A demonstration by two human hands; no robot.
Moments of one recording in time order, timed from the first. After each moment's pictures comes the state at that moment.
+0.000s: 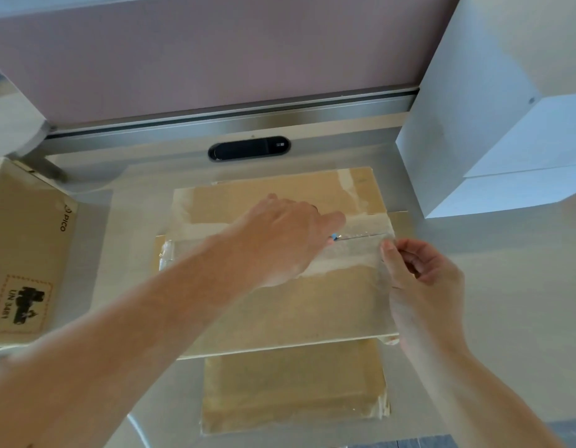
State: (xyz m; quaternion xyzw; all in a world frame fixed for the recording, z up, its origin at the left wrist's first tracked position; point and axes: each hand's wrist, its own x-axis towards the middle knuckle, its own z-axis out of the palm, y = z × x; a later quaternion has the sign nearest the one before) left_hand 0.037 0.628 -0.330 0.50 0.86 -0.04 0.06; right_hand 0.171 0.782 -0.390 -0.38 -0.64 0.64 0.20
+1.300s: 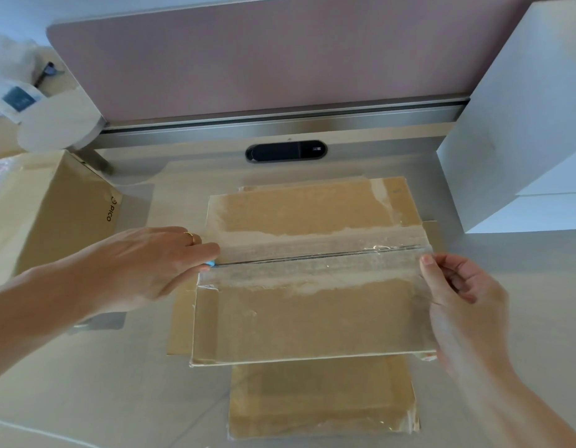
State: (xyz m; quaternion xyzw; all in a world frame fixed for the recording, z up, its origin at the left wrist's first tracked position) left_hand 0.009 0.413 -0.340 0.41 0.90 -0.05 0.11; right_hand 0.169 0.779 -0.397 -0.36 -0.66 0.64 0.18
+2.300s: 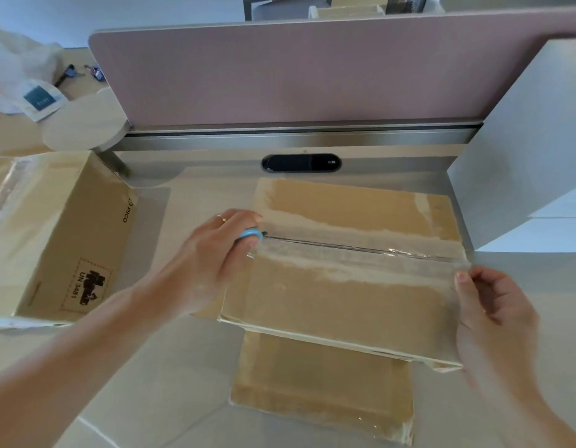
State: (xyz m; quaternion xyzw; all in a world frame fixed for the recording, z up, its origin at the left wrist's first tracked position) left_hand 0.034 0.453 -0.329 0.29 0.92 0.26 0.04; right_hand 0.176 0.780 -0.388 -0.32 -0.73 0.56 0.21
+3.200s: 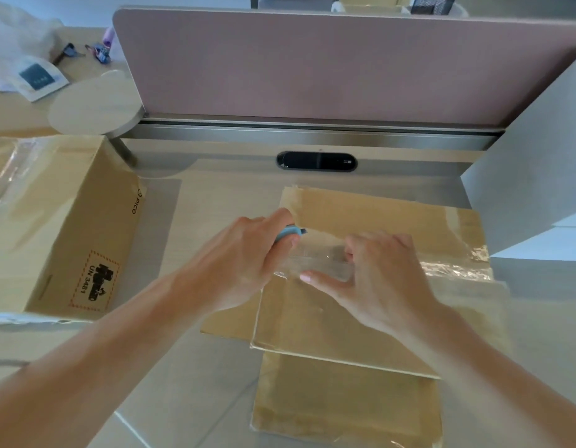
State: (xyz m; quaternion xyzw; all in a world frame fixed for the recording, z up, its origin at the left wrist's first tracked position) left_hand 0.021 0.444 -0.337 0.28 0.91 0.28 0.11; right_hand 0.080 0.662 -0.356 0.01 -1.00 0.08 -0.02
